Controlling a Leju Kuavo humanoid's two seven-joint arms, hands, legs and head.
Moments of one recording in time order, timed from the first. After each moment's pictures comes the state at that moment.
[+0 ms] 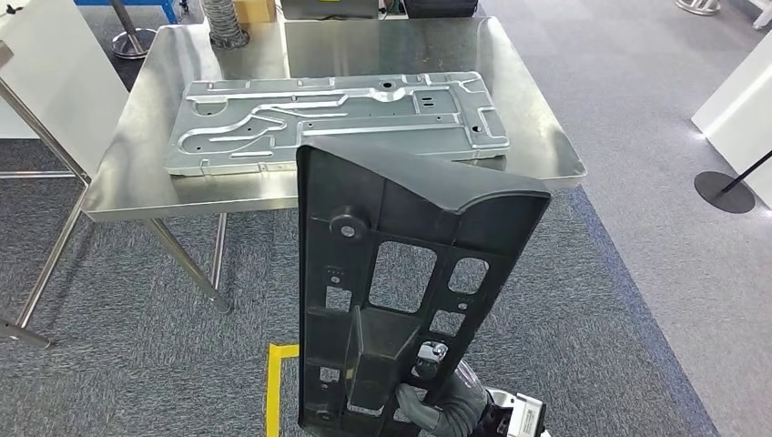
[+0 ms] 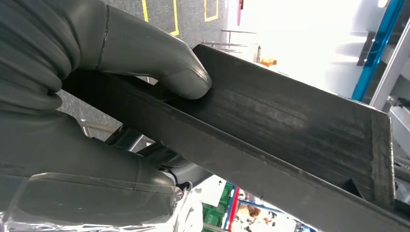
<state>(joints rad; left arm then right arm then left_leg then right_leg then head) 0.02 -0.17 0.90 -0.18 -1.30 0.08 0.00 0.11 -0.04 0.34 -1.74 0.07 0.54 -0.69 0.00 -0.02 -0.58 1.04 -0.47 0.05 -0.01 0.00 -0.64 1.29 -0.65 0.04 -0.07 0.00</state>
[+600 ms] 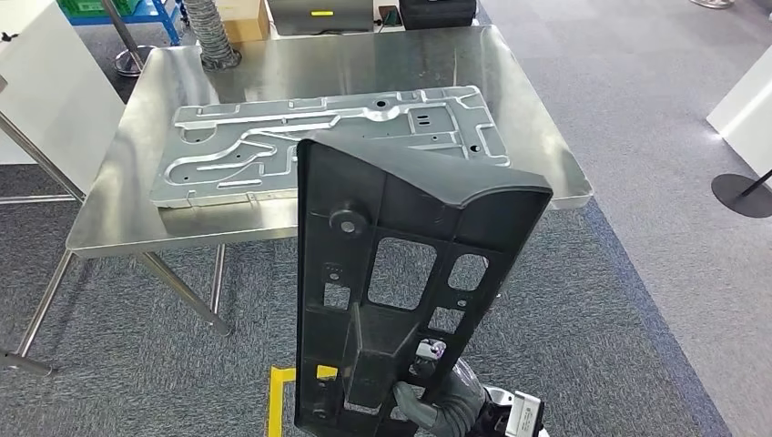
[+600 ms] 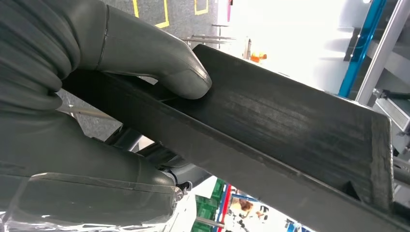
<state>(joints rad) 0.01 -0.16 0.90 -0.18 -1.30 0.08 0.00 0.10 -0.03 0.34 -1.74 0.07 0.55 -0.69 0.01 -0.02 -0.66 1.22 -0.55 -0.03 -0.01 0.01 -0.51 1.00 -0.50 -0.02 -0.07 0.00</state>
